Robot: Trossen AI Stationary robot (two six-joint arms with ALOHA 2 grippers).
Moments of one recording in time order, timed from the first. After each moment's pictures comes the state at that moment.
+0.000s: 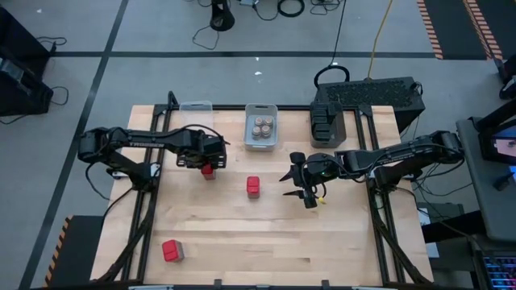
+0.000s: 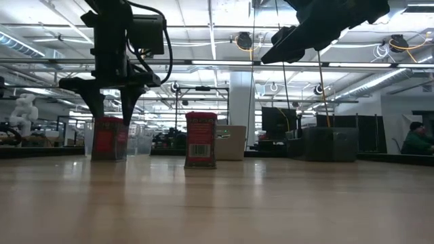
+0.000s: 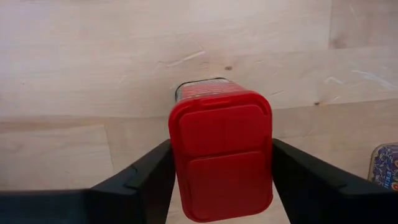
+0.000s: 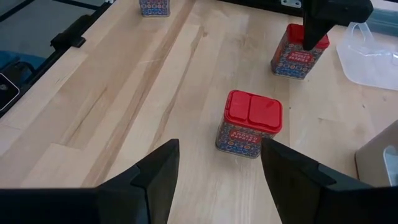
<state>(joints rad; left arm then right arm) 0.21 1.42 0.93 -0.95 -0.03 -1.30 0.10 1.29 0.80 -0.09 -0.08 -0.11</state>
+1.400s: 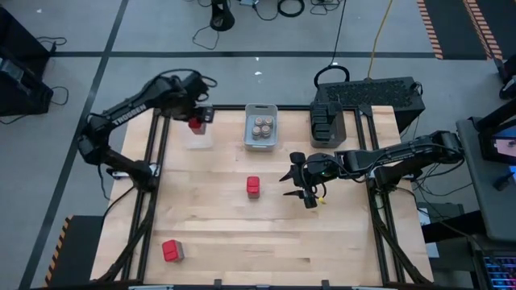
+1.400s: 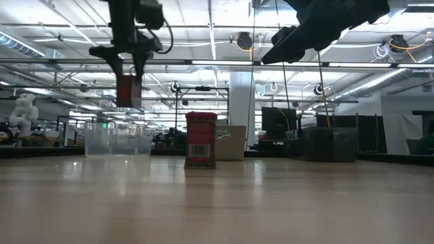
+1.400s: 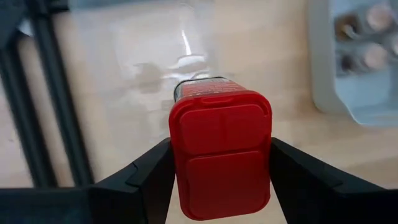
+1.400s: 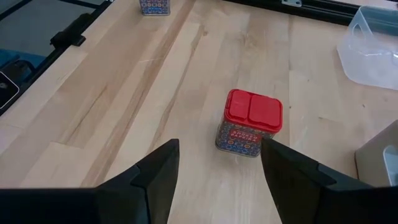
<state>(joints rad) 0.69 1.42 1.42 -1.30 -0.08 -0.71 0.10 1.29 0.80 -0.10 -0.08 -0.12</state>
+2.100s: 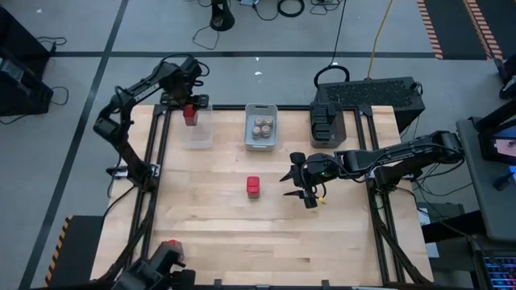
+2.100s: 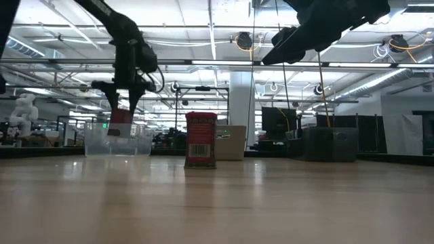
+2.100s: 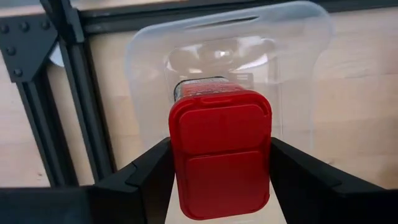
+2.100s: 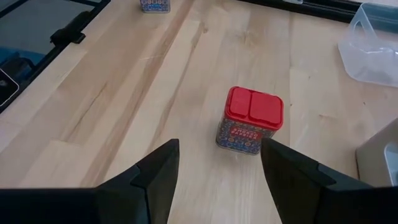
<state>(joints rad) 1.03 1.68 1.42 -1.19 -0.03 -0.46 0.10 1.29 0.80 -0.10 -0.08 -0.12</state>
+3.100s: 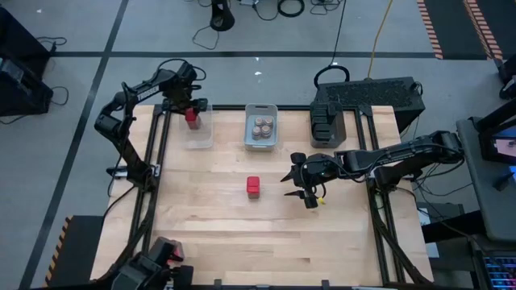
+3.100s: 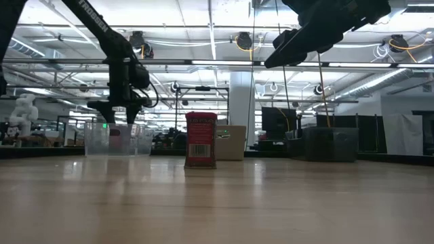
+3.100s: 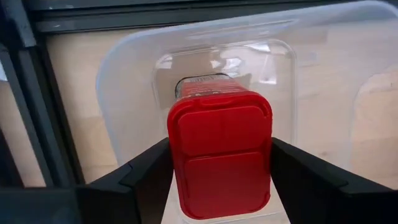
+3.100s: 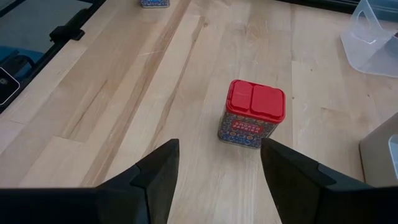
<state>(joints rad) 1.12 1.73 1.26 -0.99 0.07 -0.38 0.10 1.29 0.81 -0.12 -0.08 -0.09</state>
